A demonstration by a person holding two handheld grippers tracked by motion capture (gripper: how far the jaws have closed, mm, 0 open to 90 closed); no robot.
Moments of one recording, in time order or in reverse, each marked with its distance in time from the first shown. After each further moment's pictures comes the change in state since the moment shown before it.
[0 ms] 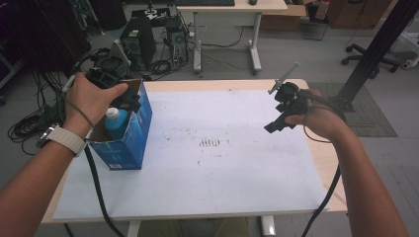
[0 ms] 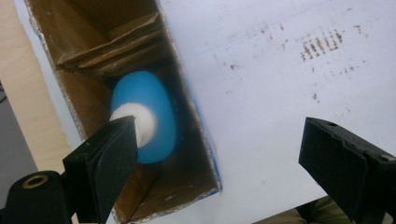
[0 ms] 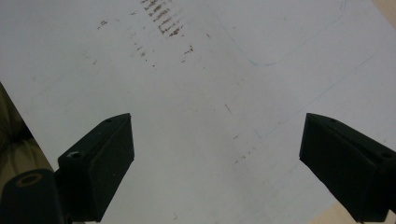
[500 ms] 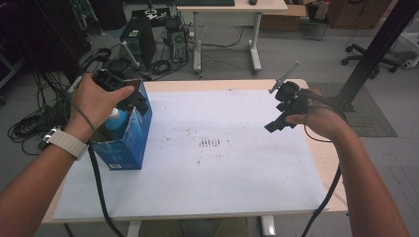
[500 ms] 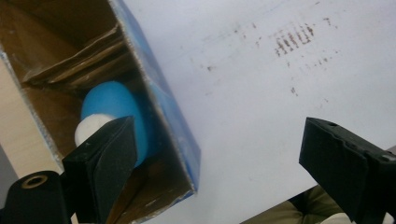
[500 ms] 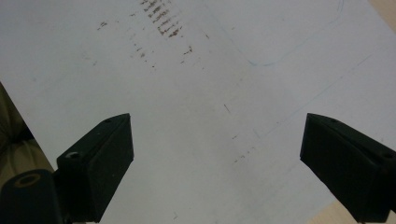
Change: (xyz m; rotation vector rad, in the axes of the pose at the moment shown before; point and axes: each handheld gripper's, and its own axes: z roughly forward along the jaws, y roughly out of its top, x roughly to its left) left arm -0.019 -0.001 -0.001 -0.008 -0.046 0.088; right arm 0.000 0.000 -0.002 -0.002 -0.004 0.003
